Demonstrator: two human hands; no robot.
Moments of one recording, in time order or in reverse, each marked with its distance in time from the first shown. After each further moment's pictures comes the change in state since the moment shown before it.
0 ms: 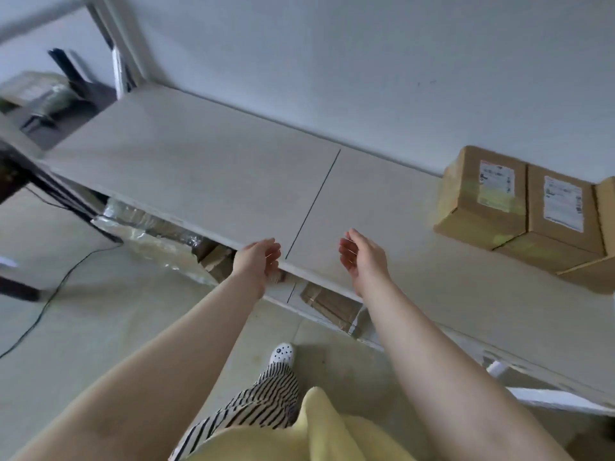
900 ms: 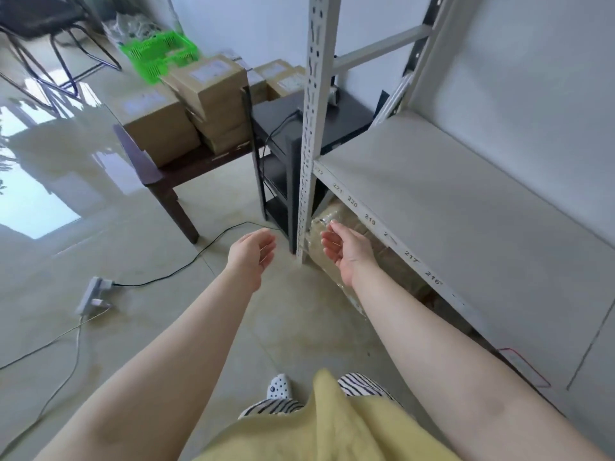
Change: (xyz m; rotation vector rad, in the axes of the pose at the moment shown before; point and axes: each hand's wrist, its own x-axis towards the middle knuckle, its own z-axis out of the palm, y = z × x) left_hand 0.086 0.224 -0.475 -0.352 0.298 0.127; right_hand -0.122 0.228 0.501 -0.361 -0.504 0.150
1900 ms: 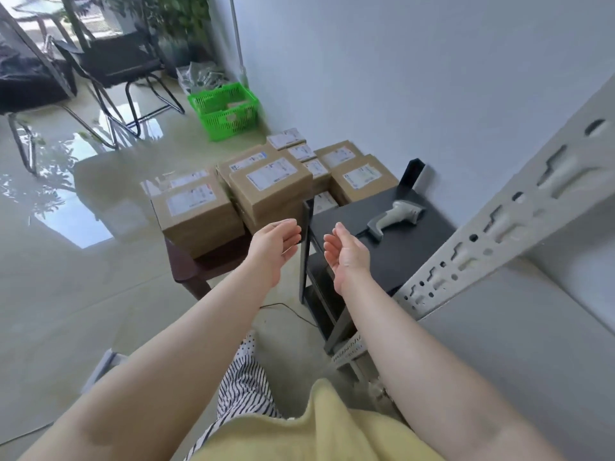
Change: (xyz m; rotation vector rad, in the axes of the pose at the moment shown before) left_hand 0.247 0.302 0.081 -0.034 -0.013 0.192; right_hand 0.271 -0.149 0.295 0.010 -0.027 -0.016
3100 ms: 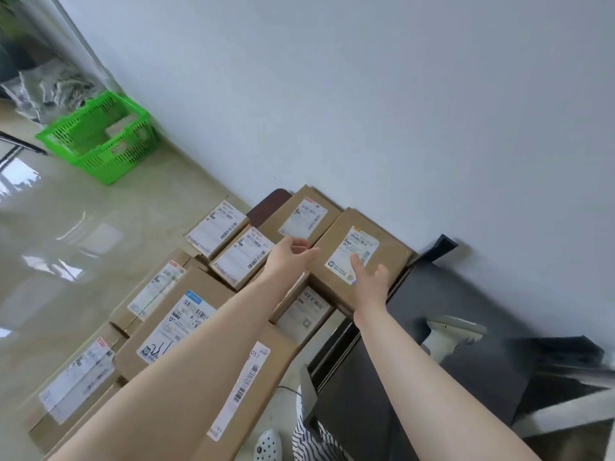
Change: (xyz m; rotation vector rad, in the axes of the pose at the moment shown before) left_hand 0.419 0.112 0.188 0.875 -0.376 0.012; right_hand 0.378 -0.107 0.100 -0.024 0.491 0.046
